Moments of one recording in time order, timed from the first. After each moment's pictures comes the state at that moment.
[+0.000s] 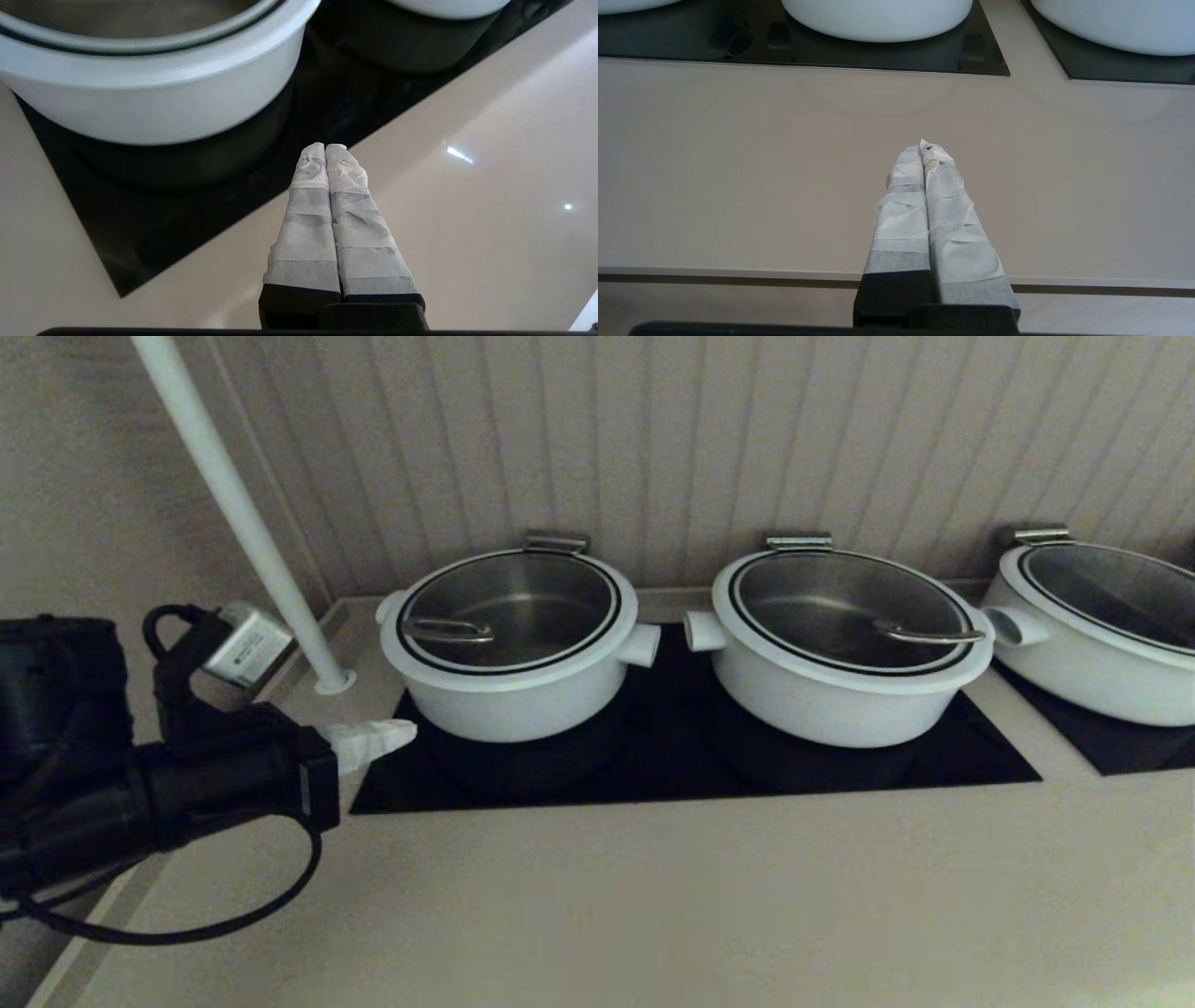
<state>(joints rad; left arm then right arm) -0.19 1.40 -0.60 -0.48 -0.46 0.05 -0.02 0.00 0.00 0.00 0.03 -0.07</state>
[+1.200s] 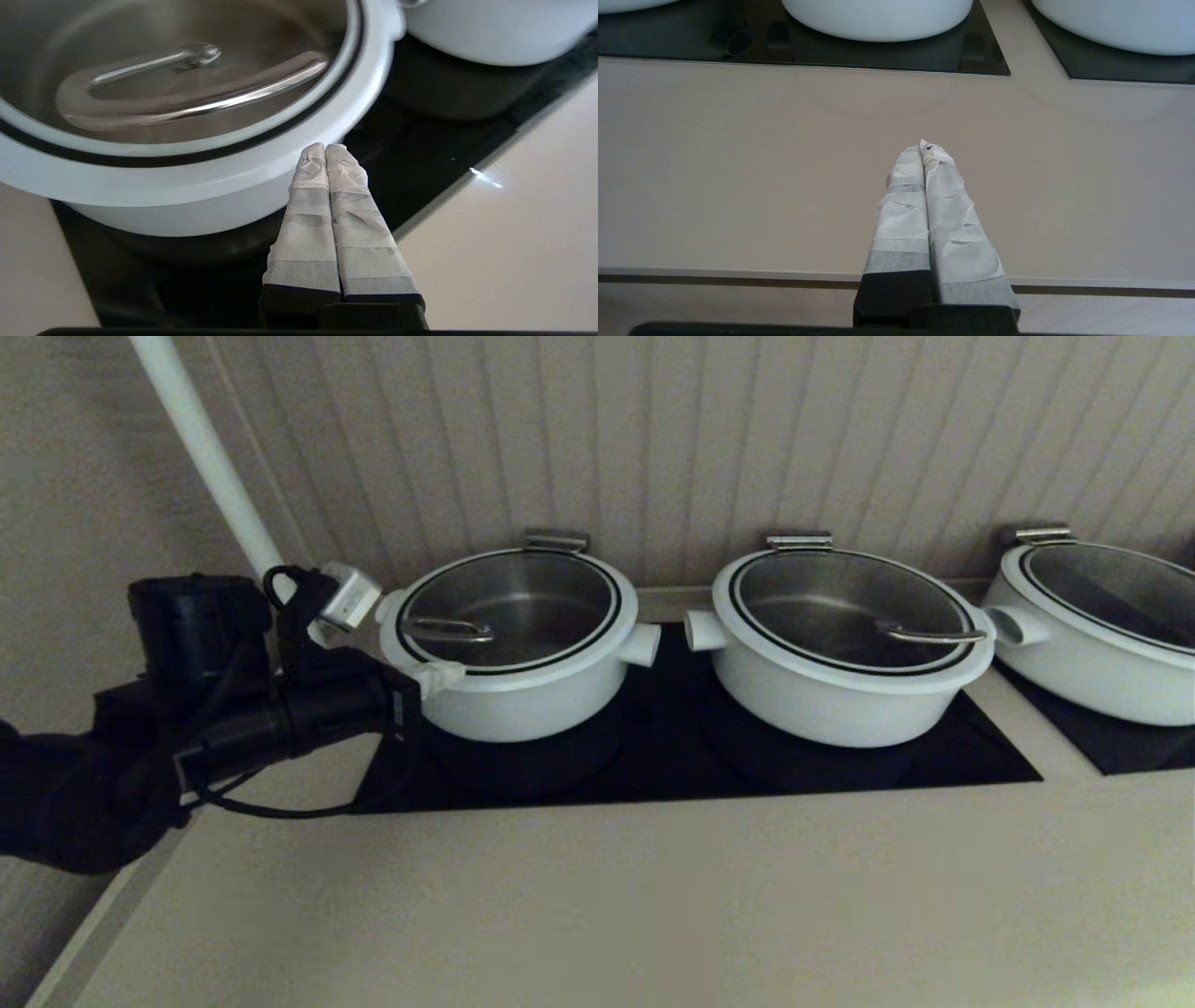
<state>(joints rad) -0.20 1.69 -0.79 -0.68 -0.41 0.06 -0.02 0.00 0.00 0.00 0.03 -0.07</state>
